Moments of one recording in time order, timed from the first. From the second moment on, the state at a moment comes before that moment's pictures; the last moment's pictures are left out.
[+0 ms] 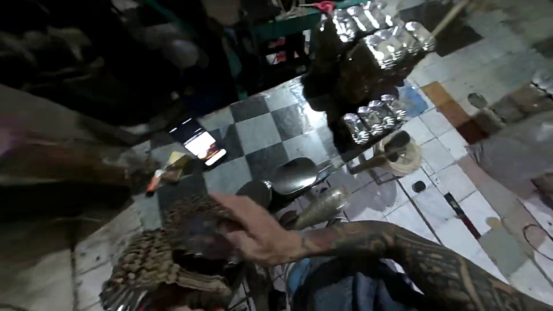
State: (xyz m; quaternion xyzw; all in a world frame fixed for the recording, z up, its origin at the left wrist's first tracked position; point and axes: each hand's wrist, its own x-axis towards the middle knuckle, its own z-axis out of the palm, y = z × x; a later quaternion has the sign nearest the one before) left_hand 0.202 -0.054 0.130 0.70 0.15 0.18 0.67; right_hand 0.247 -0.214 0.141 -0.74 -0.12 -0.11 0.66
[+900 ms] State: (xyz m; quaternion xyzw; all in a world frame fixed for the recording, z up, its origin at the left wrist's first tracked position) left_hand 0.285 -0.499 -0.011 0.82 0.13 -0.22 0.51; right_hand 0.236 -0.887 -0.013 -0.78 0.30 0.12 0.53
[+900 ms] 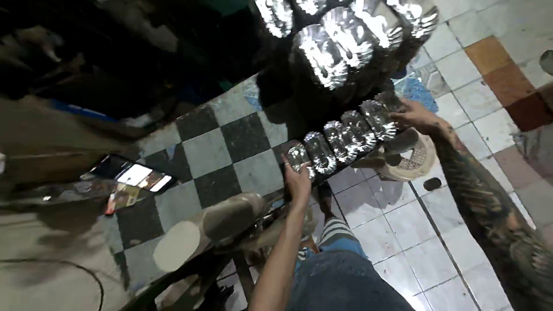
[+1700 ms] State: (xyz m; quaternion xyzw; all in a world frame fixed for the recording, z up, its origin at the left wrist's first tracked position) left_hand 0.307 -0.099 0.045 0.94 -0.25 -0.16 0.14; right_hand 0.277 -0.355 0.064 -0.94 -0.17 0.19 0.23
